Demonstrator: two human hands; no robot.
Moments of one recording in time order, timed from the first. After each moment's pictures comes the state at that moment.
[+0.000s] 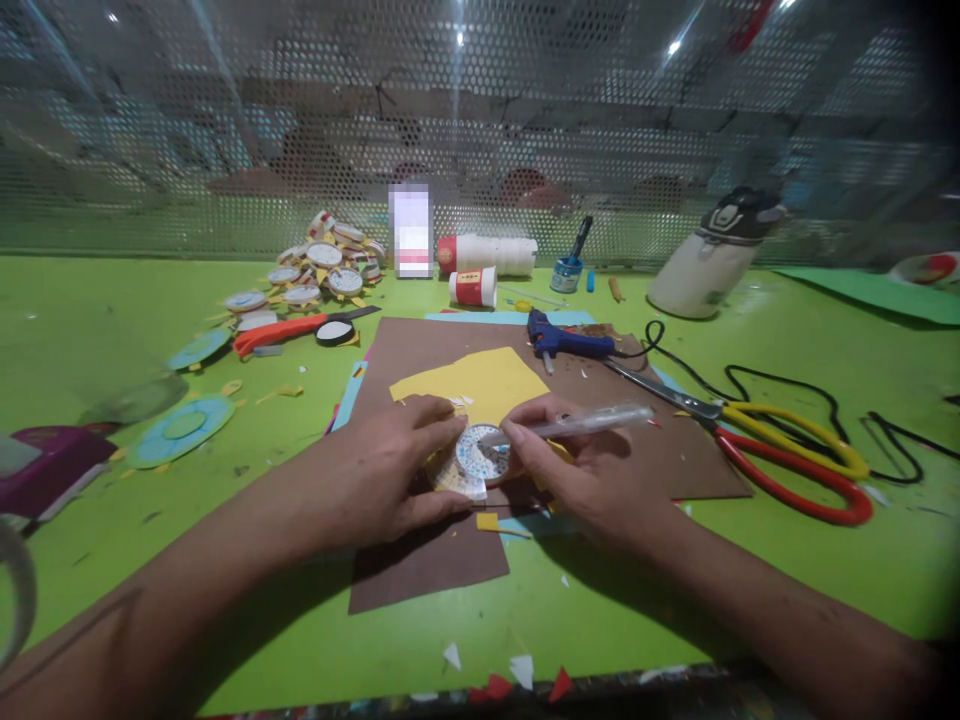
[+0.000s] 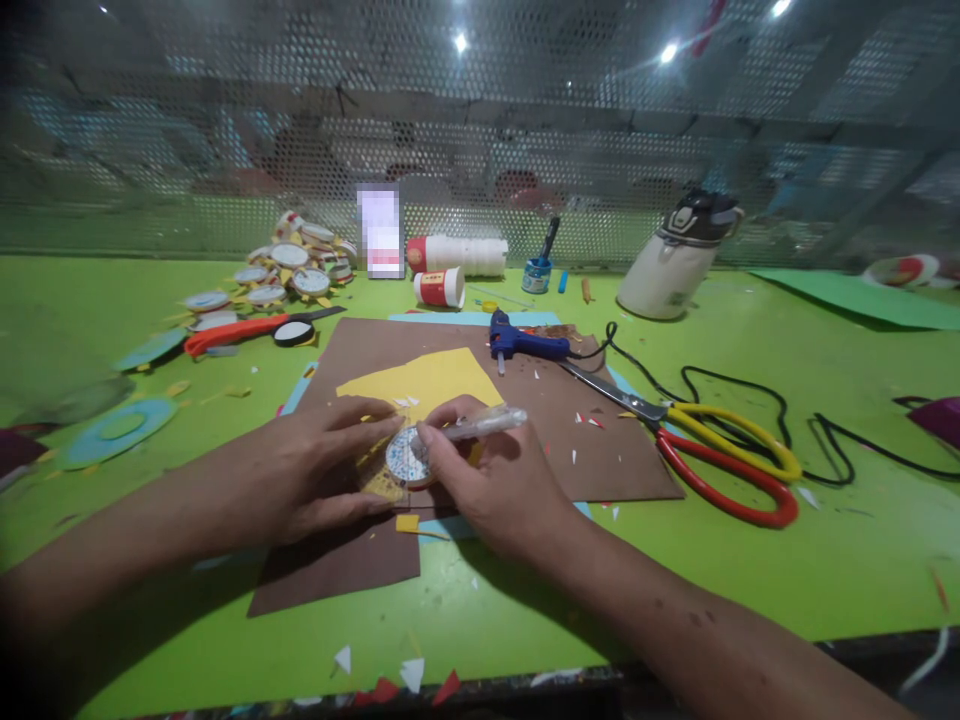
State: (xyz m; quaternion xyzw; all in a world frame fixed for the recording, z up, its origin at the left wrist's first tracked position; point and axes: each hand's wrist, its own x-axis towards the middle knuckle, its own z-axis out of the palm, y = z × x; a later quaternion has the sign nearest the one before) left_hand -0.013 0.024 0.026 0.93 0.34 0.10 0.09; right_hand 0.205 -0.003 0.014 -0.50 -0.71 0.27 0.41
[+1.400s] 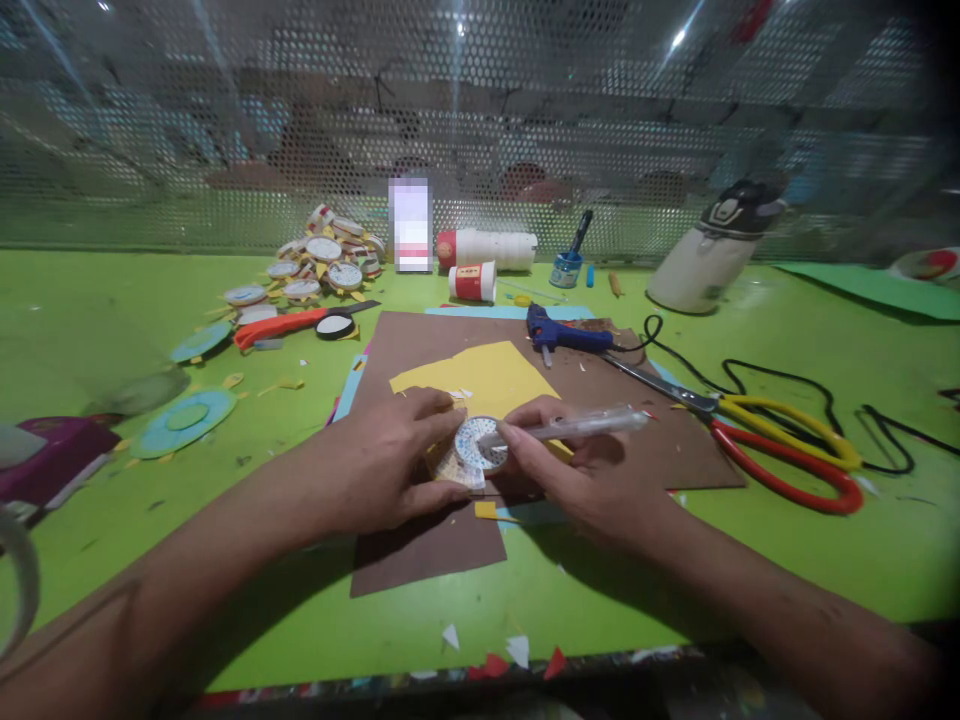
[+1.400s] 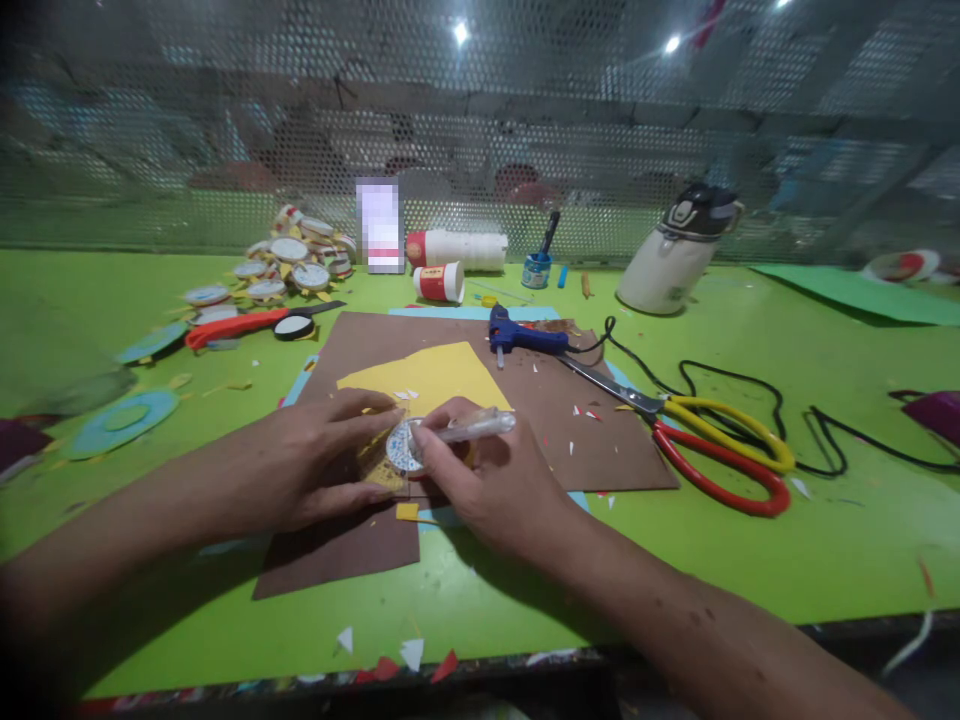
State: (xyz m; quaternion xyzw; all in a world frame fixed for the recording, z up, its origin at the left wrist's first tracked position) left_hand -0.012 0.023 0.027 0.93 0.35 0.08 0.10; right_hand 0.204 -0.010 0.014 -0.47 -0.70 0.35 0.40
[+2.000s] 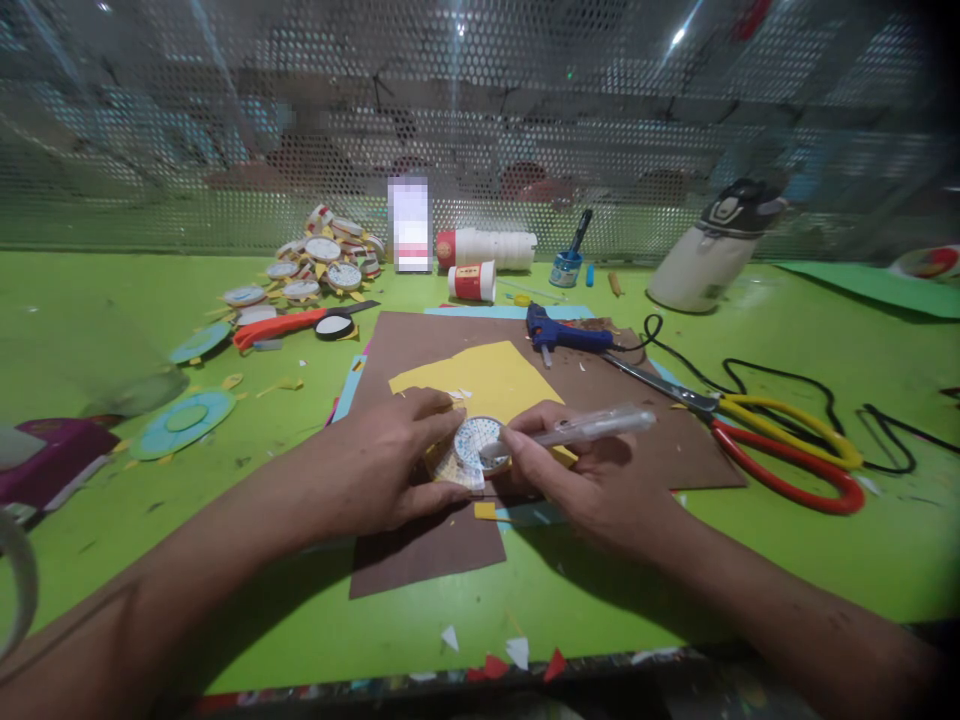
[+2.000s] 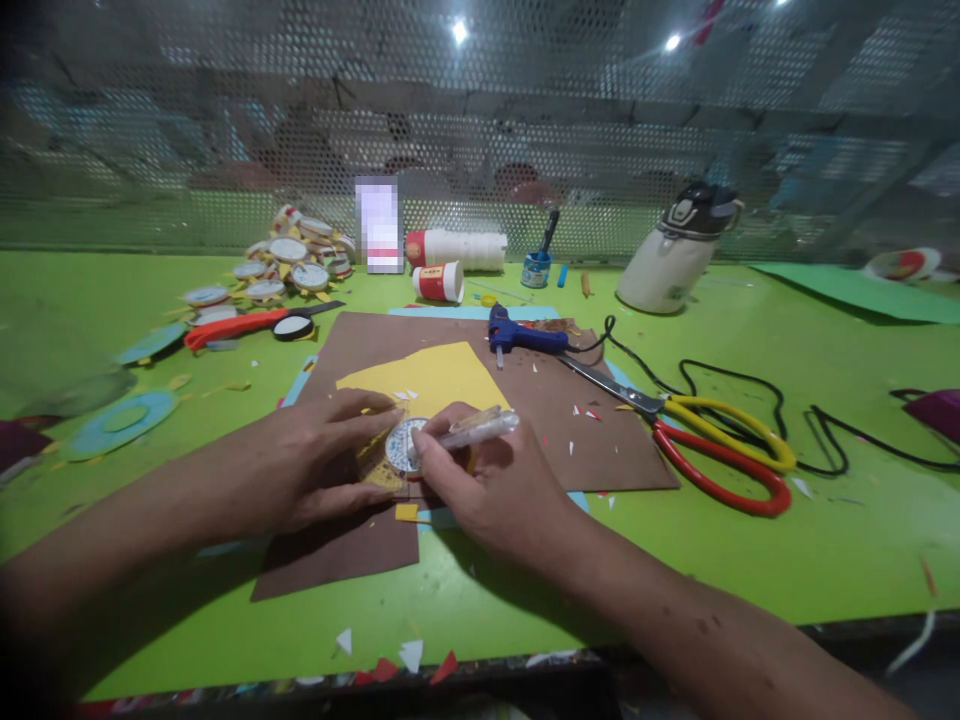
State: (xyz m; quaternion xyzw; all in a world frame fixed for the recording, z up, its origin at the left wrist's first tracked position) left_hand -0.010 0.023 0.030 0.93 0.34 0.07 0.09; right_hand 0.205 -0.013 0.021 -0.48 -0.71 0.33 0.39
